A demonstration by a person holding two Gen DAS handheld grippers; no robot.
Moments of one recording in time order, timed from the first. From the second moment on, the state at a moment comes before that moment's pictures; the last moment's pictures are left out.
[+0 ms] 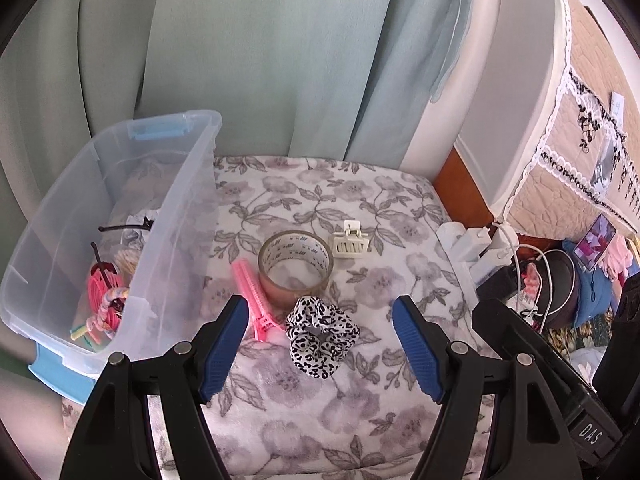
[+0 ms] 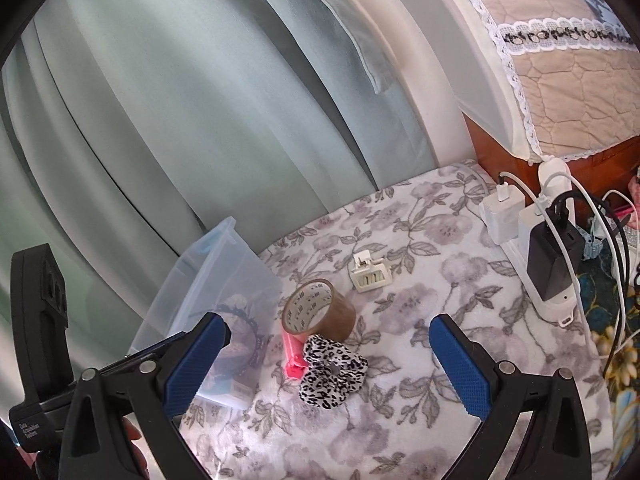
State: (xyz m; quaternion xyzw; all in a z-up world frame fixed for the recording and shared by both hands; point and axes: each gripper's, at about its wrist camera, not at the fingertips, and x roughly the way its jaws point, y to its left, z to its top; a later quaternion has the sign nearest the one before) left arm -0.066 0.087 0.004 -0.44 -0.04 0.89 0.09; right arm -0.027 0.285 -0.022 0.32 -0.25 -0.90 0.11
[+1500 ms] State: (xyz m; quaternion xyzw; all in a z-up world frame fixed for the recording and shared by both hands) left arm -0.134 0.115 -0.132 -0.58 -0.05 0.81 0.08; right arm -0.066 0.303 -0.112 0.42 -0.26 -0.86 0.09
